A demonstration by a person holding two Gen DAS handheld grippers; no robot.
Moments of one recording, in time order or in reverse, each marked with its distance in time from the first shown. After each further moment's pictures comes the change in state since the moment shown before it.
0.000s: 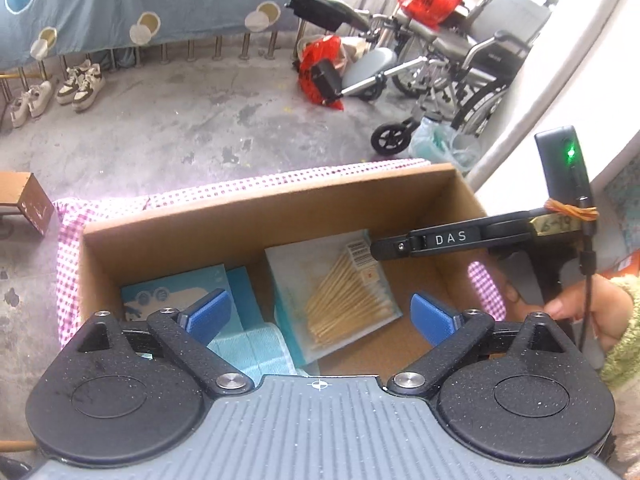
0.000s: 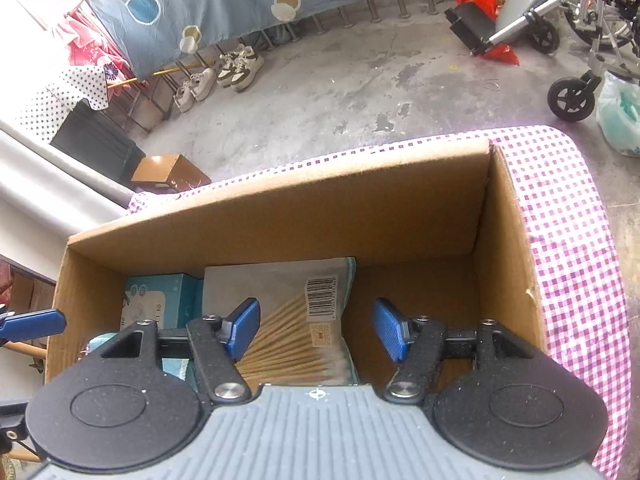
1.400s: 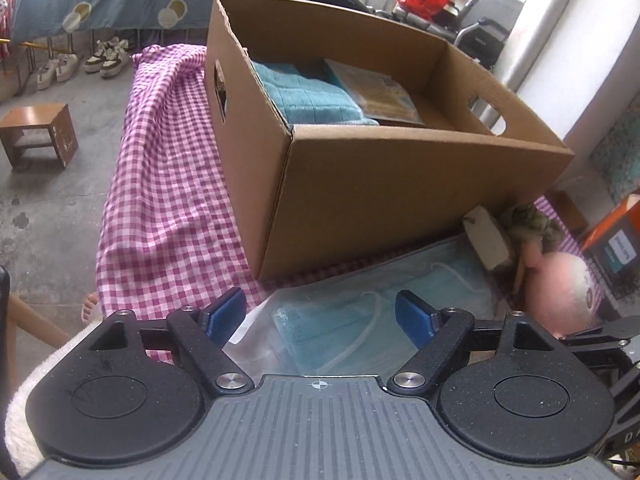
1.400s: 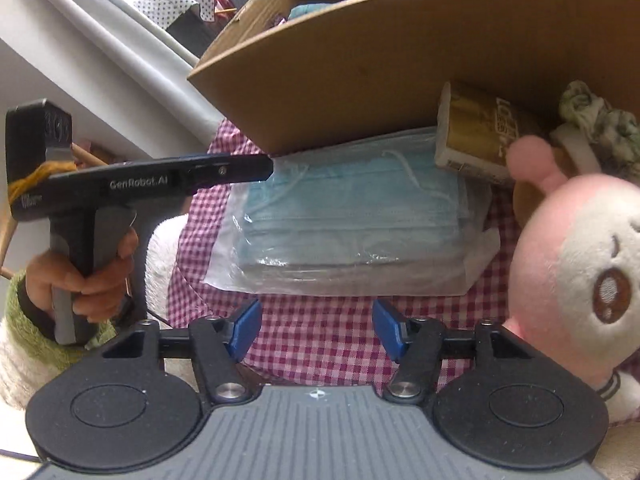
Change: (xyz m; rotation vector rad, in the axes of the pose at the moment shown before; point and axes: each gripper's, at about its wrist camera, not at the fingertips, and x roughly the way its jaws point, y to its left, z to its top) left arm -0.038 0.072 -0.254 0.007 -0.067 -0.017; right arm -0.054 0.114 -0.355 -0.123 0.058 0.183
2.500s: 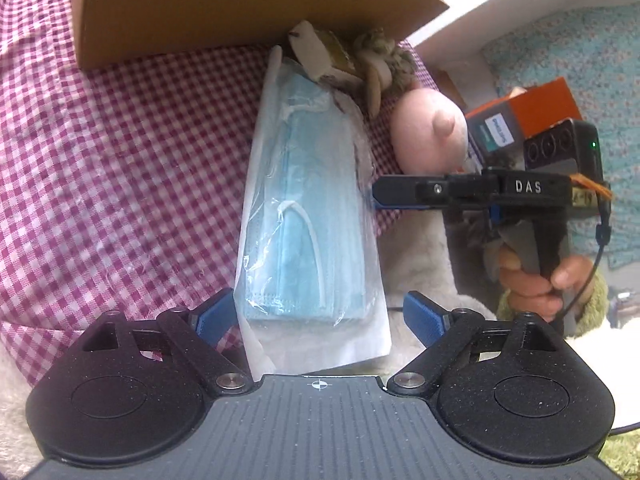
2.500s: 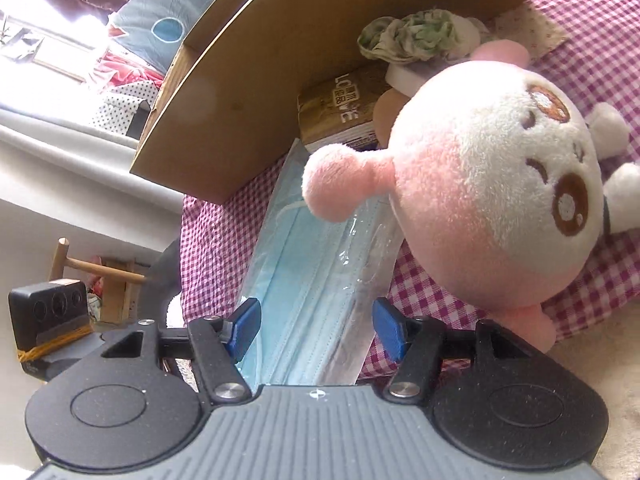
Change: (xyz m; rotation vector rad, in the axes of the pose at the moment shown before) left arm -0.027 -0.050 -0.083 0.023 0.429 -0.419; right arm -0.032 -0.076 -0.043 0.396 -0.122 0.102
